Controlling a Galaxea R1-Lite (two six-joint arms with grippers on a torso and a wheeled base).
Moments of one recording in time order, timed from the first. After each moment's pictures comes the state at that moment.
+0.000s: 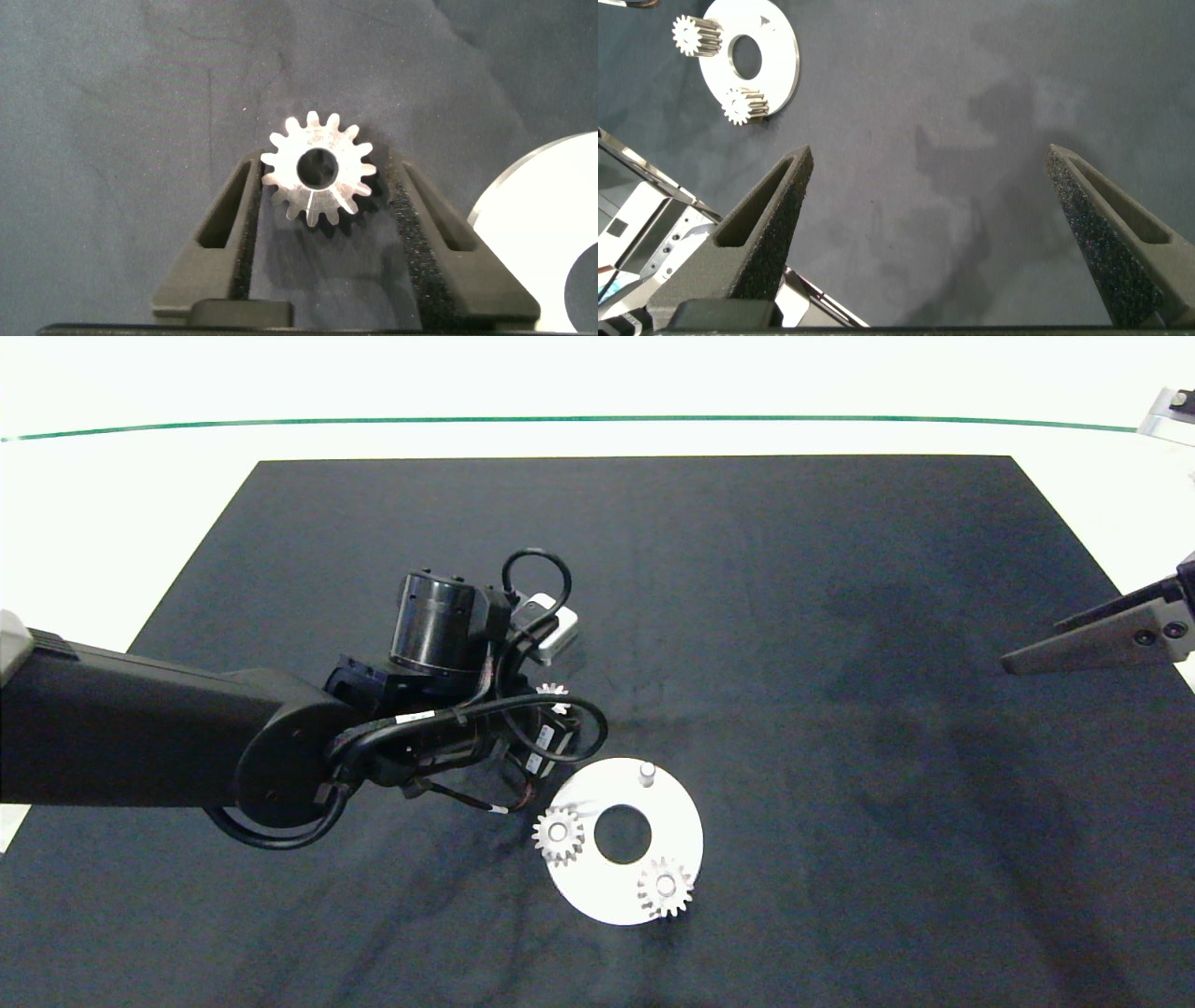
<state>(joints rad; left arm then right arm) -0.59 1.83 -1.14 -0.23 0.13 0.29 0.07 1.52 -1.78 1.03 0.39 -0.31</state>
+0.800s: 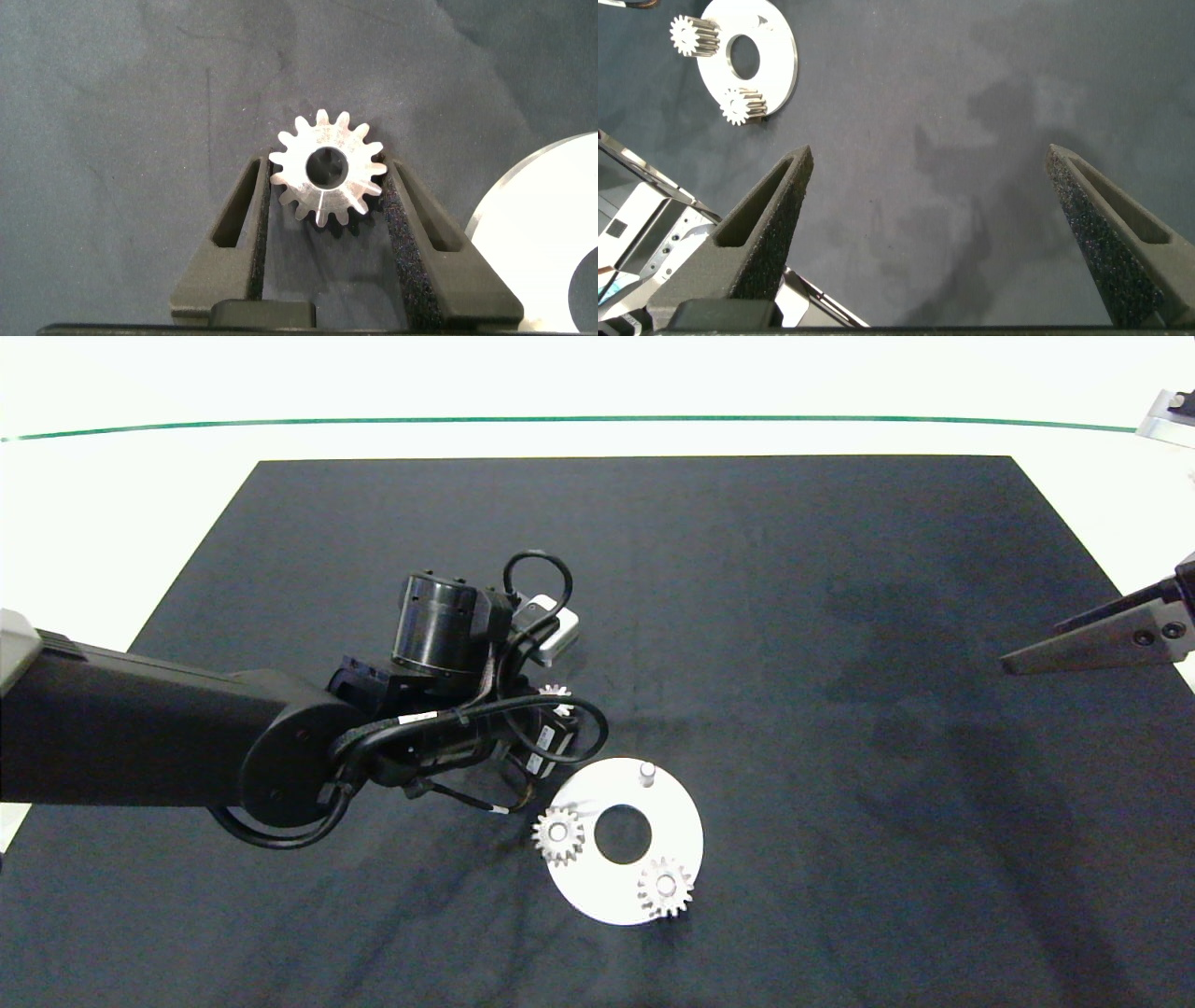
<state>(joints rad) -0.59 1.84 -1.14 -0.23 0.12 0.29 0.07 1.53 -1.78 1.03 0.39 -0.31</state>
